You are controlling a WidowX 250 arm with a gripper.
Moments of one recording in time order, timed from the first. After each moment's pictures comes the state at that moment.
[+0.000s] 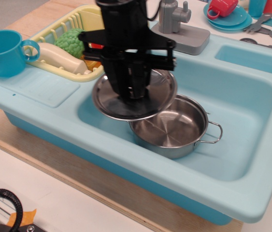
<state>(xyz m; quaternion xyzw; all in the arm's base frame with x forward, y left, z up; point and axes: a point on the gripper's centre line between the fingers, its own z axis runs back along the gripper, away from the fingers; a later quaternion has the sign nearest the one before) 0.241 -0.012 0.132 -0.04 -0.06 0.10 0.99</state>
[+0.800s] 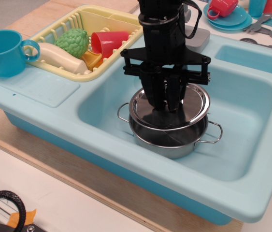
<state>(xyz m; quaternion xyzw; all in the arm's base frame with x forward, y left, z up) 0.262 -0.037 0.103 -0.08 -0.02 0.06 0.99</state>
